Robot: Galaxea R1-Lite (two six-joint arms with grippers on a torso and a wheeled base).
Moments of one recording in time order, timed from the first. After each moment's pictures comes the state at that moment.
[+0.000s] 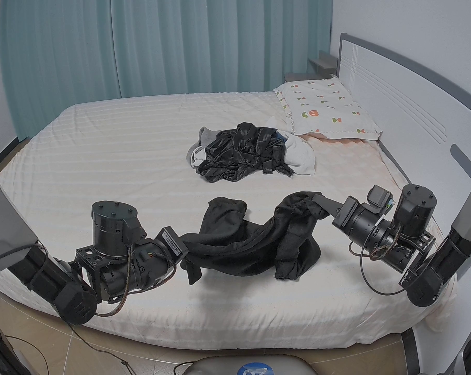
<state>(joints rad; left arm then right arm) -0.49 1.88 -0.55 -0.92 -0.04 -1.06 0.45 1.97 -0.52 -1.45 0.14 0.77</state>
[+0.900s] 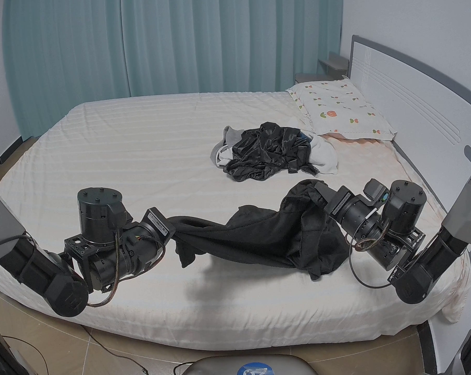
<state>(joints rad) -0.46 1.83 -0.57 -0.95 0.01 -1.07 0.49 2.03 -0.61 -1.46 -0.10 0.69</state>
